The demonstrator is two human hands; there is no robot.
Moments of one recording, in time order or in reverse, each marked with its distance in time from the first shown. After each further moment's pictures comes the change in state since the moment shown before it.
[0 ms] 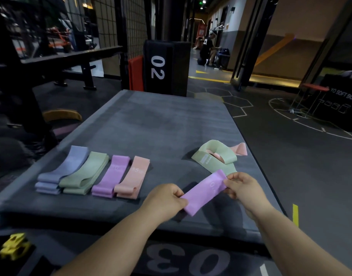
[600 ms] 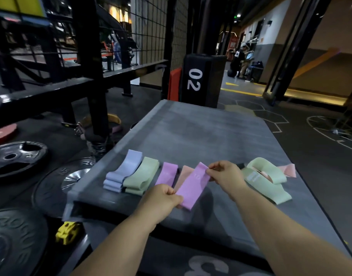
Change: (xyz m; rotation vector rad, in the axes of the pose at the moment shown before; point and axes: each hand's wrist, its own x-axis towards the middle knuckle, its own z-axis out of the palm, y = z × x) left_hand -0.033 -0.086 -0.091 -0.331 0.249 -0.208; right_hand 0.001 -0.086 0.162 -0.244 -0.155 -0.234
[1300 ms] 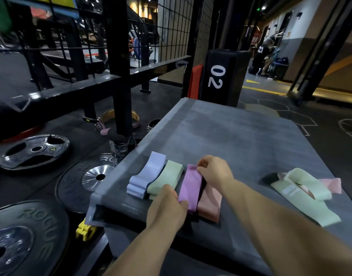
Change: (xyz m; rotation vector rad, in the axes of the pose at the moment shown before) left_hand 0.027 -0.026 -0.023 0.230 0.212 -0.076; right_hand 0.055 -0.040 0.101 -0.478 -0.135 -0.189
